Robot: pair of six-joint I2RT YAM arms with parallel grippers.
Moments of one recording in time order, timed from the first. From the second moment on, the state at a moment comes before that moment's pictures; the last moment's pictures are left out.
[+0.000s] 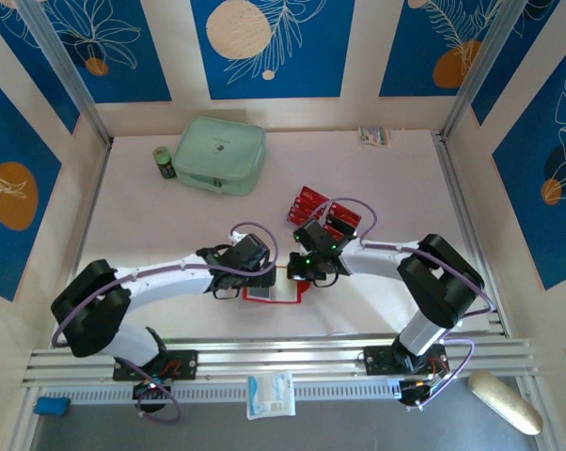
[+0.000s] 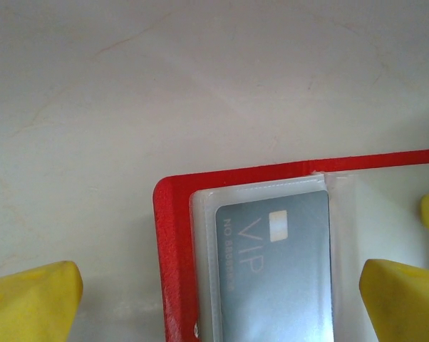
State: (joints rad) left arm -0.90 1.46 0.78 -0.44 -0.20 -0.78; right arm 0.76 1.63 0.79 -0.24 -0.25 0.76
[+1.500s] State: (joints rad) left arm -0.94 1.49 0.67 -0.24 -0.16 -0.75; right arm 0.73 1.62 0.72 -0.08 -0.35 0.86
